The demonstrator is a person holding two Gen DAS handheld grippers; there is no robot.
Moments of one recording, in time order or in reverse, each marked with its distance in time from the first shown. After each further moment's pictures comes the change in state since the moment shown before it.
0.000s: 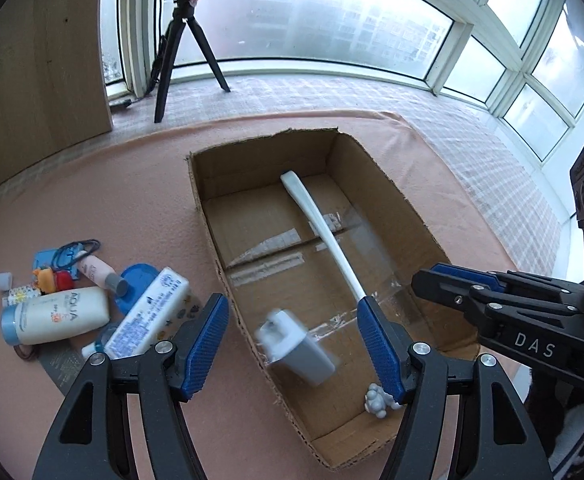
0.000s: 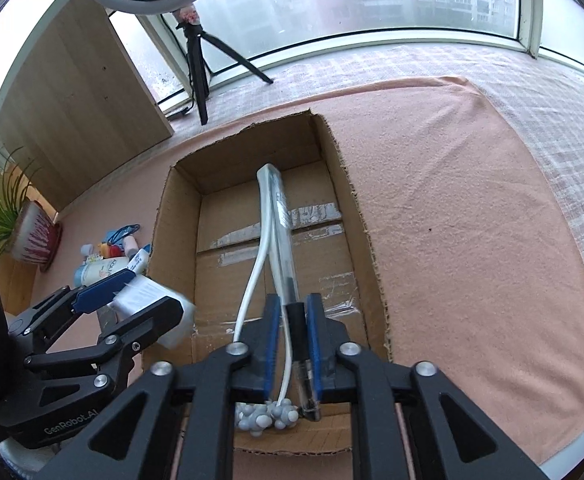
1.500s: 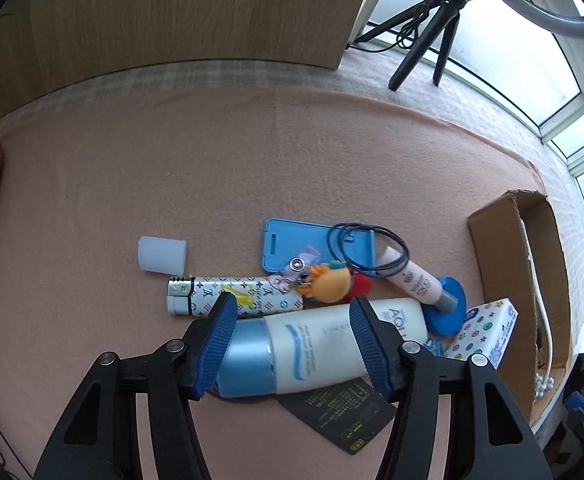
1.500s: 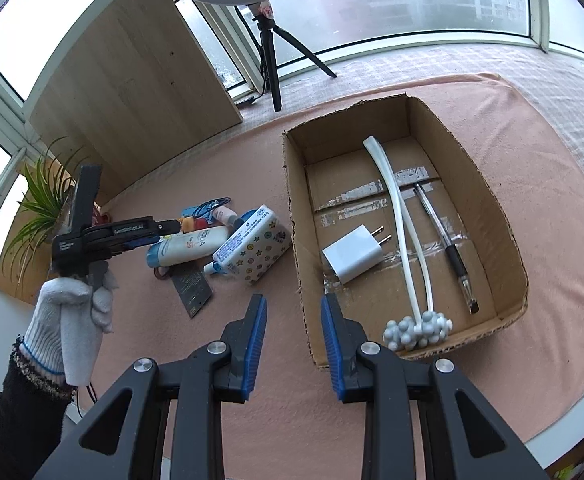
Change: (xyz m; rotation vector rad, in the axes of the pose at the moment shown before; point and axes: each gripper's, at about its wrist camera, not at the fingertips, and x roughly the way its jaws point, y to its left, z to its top) left arm 0.000 0.275 0.002 -0.307 0.182 0.097; right arm -0.029 0.105 -0.054 0.036 -0.030 0.069
